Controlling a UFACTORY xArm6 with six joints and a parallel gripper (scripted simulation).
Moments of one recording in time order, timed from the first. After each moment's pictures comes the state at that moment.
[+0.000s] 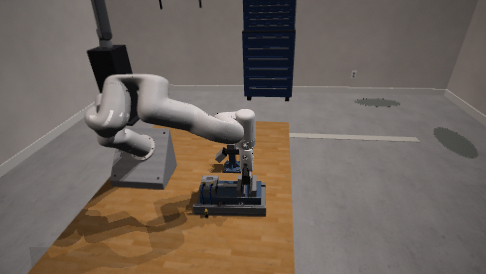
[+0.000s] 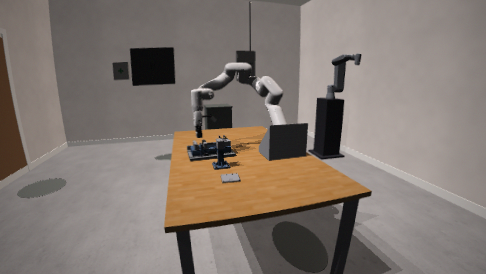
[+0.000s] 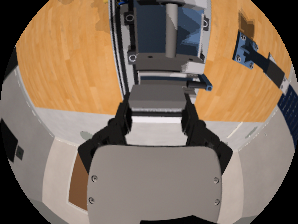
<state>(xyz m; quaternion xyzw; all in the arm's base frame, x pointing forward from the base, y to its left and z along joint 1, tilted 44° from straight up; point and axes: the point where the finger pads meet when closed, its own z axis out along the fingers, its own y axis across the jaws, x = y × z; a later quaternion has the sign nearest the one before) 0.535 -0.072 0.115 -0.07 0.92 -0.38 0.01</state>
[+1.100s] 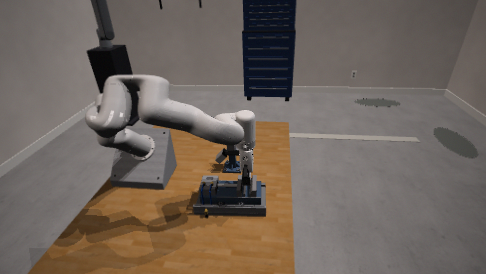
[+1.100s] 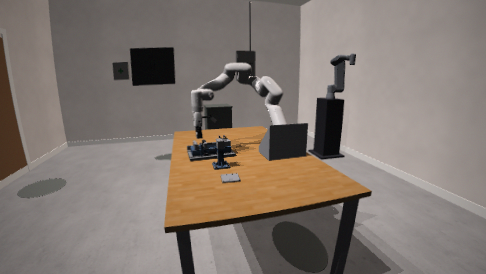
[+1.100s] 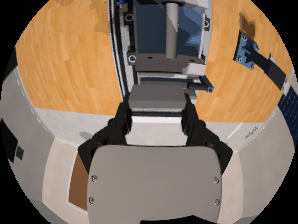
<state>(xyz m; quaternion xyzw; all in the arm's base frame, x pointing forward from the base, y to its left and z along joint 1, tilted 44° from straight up) 0.536 -0.075 0.112 -0.07 0.92 -0.38 0.01</state>
